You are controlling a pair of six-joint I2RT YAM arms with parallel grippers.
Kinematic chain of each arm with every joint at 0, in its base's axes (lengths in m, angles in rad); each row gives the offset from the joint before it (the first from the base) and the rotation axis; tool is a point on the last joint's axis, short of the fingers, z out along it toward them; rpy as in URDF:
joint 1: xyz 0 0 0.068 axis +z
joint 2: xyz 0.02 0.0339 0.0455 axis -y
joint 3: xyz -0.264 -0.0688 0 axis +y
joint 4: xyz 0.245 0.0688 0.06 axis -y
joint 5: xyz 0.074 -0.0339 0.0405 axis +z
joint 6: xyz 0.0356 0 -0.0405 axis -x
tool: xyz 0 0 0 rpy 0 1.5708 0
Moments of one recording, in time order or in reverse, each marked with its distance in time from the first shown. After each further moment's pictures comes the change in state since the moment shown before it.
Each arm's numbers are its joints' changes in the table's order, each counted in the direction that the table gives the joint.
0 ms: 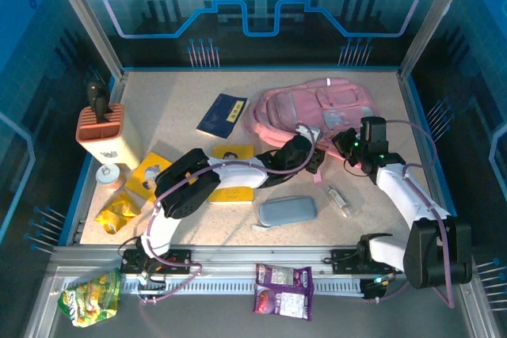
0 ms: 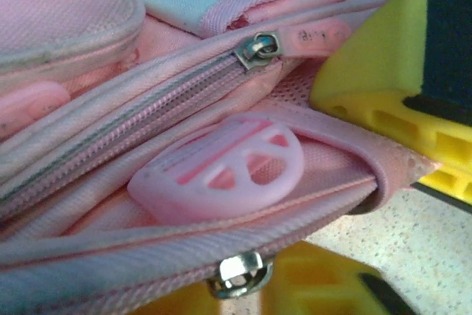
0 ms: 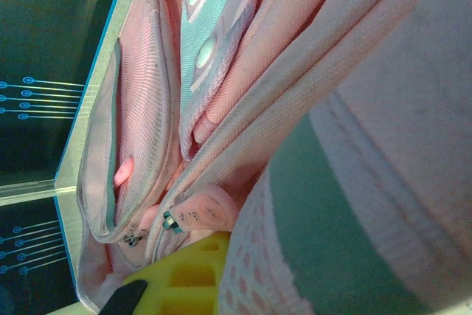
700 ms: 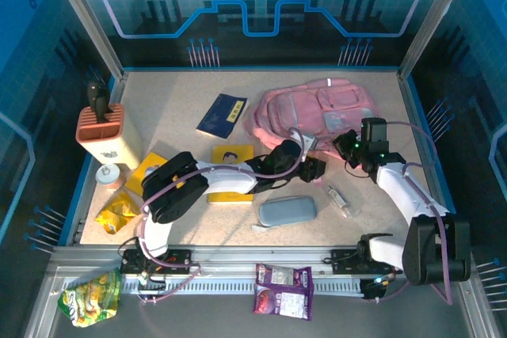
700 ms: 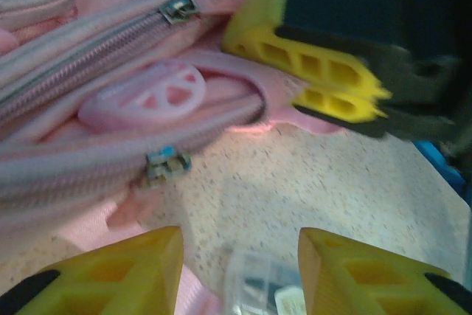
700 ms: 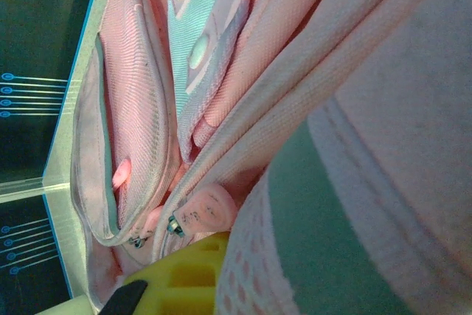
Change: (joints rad) left arm -0.005 0.089 0.143 0.084 -0.178 0.071; right arm -0.014 -0.014 0.000 -0.027 0.019 0.008
